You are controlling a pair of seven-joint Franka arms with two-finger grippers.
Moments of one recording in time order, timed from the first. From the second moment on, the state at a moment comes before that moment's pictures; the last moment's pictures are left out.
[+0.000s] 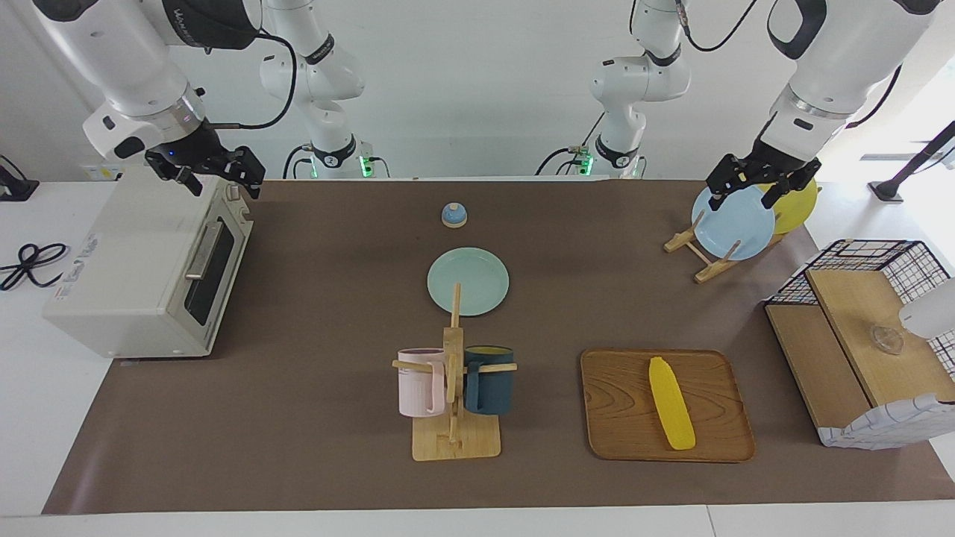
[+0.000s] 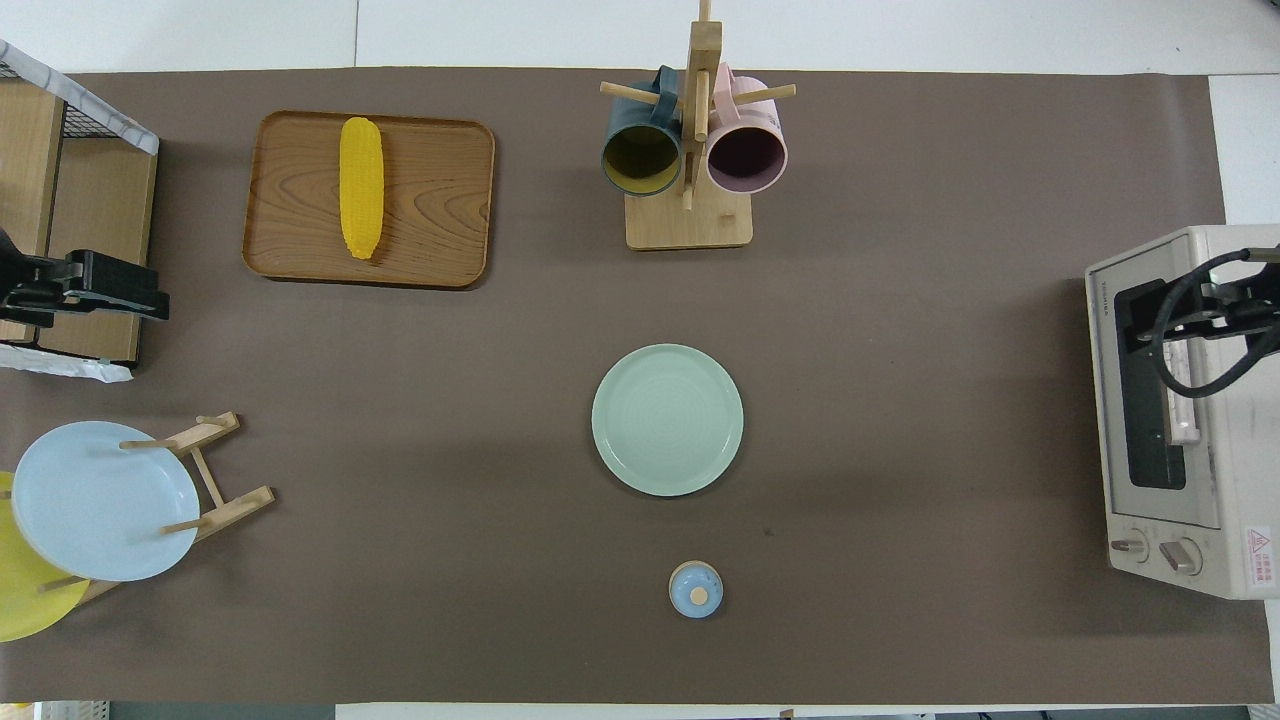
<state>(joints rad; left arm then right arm) -0.03 -0.03 -0.04 -1.60 -0.03 1.57 -0.05 -0.03 0.02 0.00 -1.53 -0.02 1.39 0.04</state>
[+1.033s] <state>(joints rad) -0.03 -0.03 -0.04 -1.61 -0.03 1.60 -0.06 -0.03 -0.03 0.00 -1.72 -0.06 1.60 -0.08</state>
